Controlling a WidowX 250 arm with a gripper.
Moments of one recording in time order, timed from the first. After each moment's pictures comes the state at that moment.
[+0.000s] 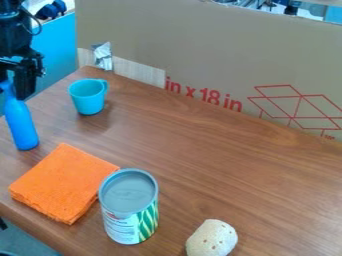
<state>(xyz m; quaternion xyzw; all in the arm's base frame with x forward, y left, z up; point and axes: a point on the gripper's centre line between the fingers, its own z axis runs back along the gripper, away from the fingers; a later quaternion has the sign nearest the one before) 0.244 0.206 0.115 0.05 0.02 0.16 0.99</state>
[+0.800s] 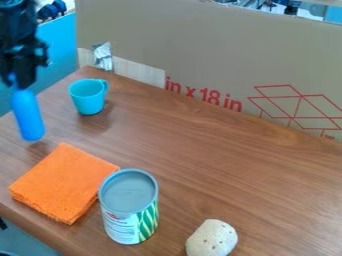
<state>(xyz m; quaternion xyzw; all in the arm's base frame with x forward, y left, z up) 0.272 0.162 0.134 0.06 -0.03 0.09 0.99</state>
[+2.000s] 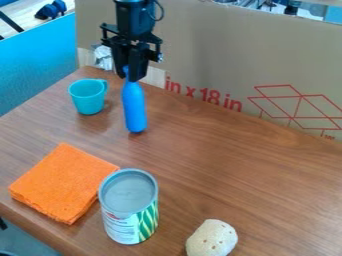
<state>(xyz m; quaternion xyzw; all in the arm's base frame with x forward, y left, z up) 0.363 0.054 0.127 0.00 -0.01 -0.06 1.00</state>
